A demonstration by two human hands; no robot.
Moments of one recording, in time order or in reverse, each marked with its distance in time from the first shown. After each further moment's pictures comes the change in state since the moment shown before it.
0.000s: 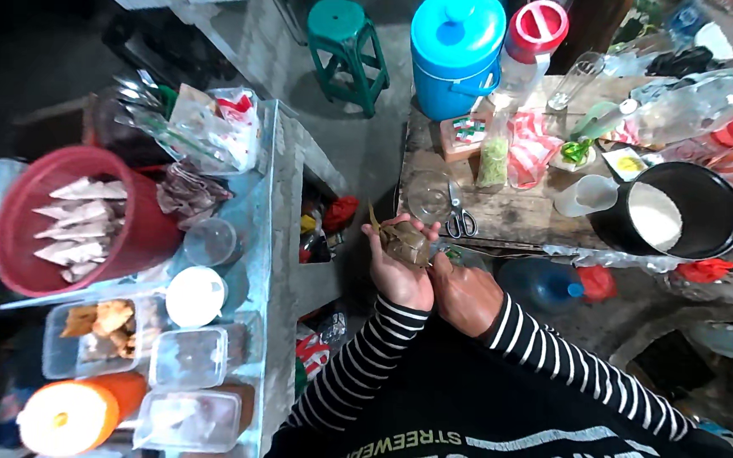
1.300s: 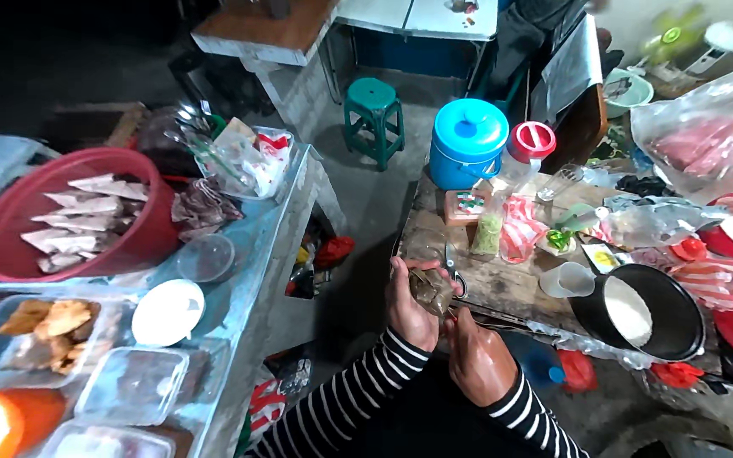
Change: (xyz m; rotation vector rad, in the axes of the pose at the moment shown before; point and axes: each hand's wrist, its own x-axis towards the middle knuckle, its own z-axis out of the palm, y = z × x) left_hand 0.006 -0.007 0.019 0.019 -0.240 0.106; right_hand -0.011 0.021 -0.007 0.073 0.320 -0.062
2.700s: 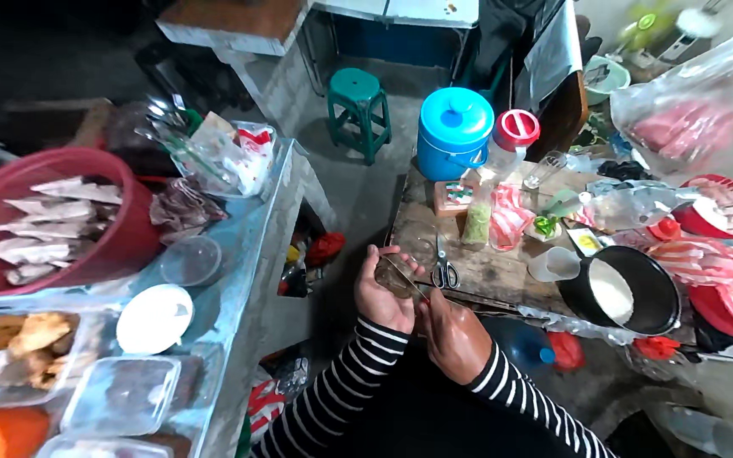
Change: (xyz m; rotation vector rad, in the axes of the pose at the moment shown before) left_hand 0.011 0.032 0.003 -0.033 0.328 -0.104; right_hand 0.021 -0.016 0.003 0.111 -0.090 -0.070
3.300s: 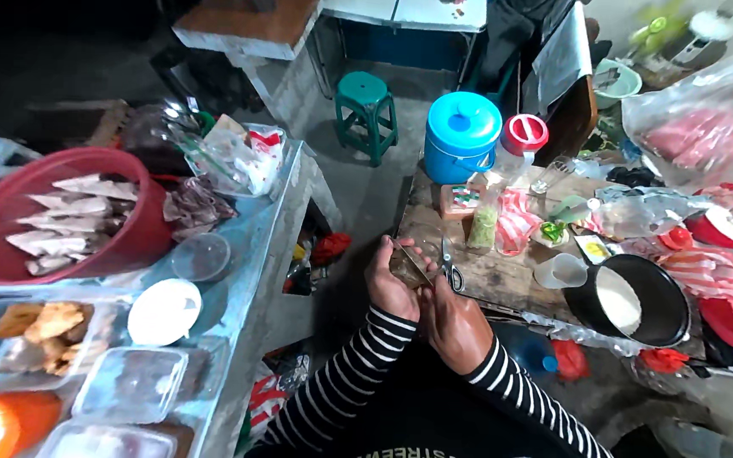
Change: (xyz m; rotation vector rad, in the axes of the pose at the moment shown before) left_hand 0.012 -0.002 0.004 0.058 -0.061 0.043; right_hand 0.014 -0.006 -0.001 -0.005 0.067 0.028
